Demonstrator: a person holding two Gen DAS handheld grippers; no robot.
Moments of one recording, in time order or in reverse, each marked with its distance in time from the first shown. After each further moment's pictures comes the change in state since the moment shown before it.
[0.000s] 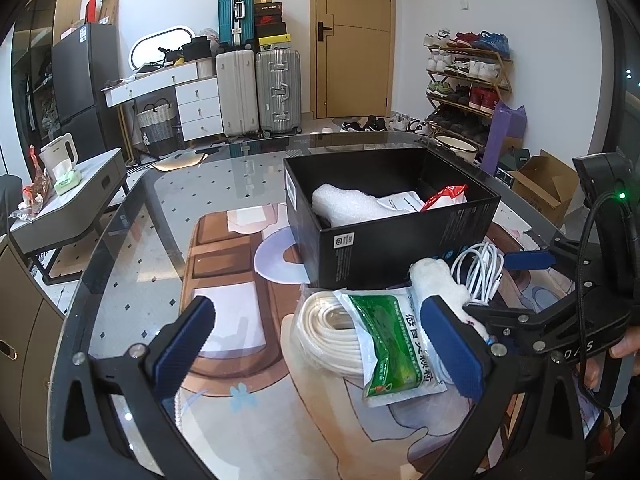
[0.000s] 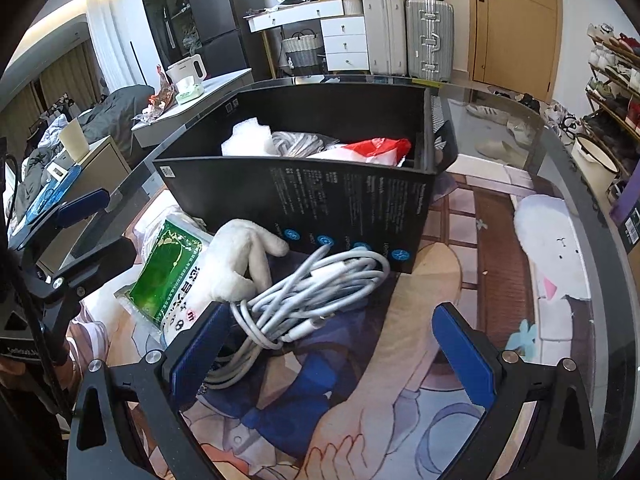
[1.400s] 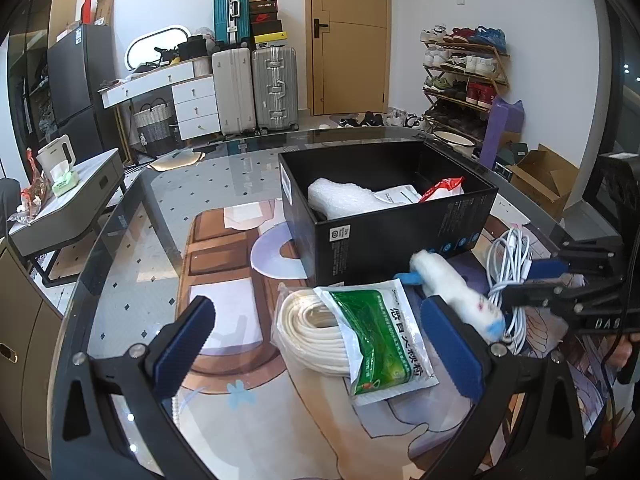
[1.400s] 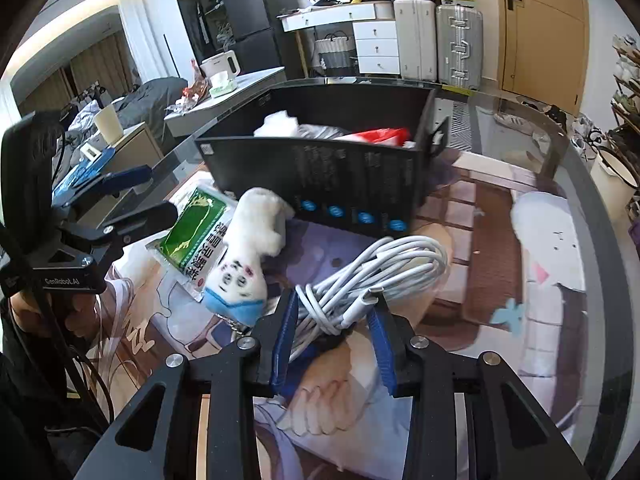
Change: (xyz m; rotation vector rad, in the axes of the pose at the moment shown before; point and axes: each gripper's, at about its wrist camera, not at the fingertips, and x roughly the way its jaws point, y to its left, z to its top) left arm 0.000 -0.003 -0.003 0.016 0.013 -0.004; right arm -0.032 -0.020 -0.032 -0.067 -0.018 0.098
